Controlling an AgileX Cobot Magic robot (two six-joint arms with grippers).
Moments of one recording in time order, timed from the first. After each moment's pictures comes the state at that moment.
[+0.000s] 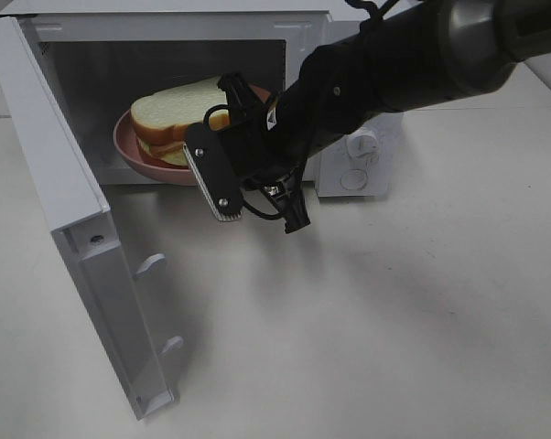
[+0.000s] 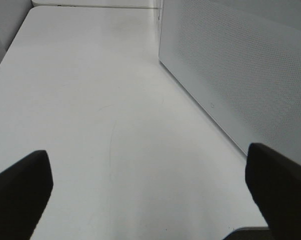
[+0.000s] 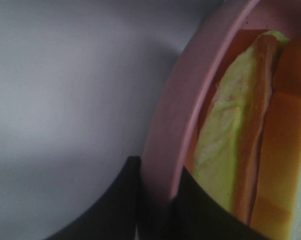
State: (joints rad) left arm -0.01 0.00 -0.52 -0.04 1.08 -0.01; right arm 0.67 1.96 -1.26 -0.04 0.15 -1.46
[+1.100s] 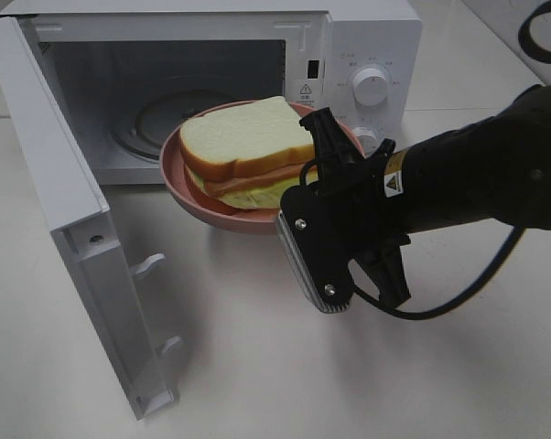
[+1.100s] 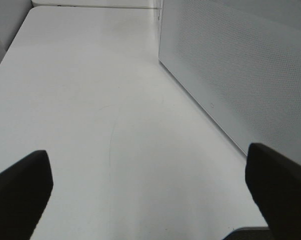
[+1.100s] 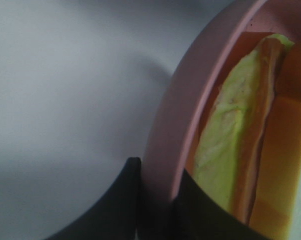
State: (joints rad) left arm -0.01 0.00 -0.52 -0.04 1.08 -0.01; right arm 0.69 1.58 -0.75 -0.05 -0.02 -1.43
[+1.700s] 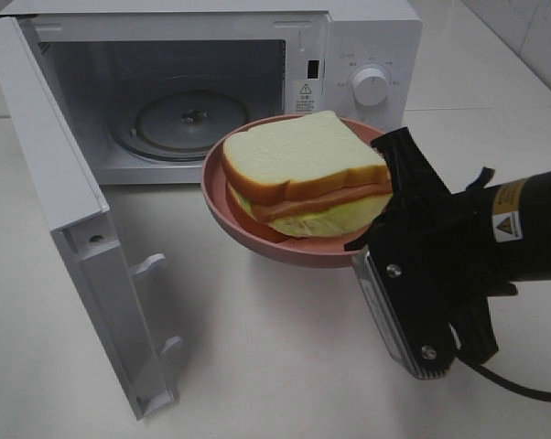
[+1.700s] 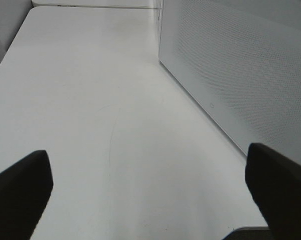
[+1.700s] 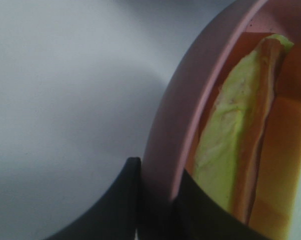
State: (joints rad) left arm -0.01 0.00 -0.52 -0.04 1.08 -0.01; right arm 0.69 1.27 -0.54 -0.05 0.06 -1.40
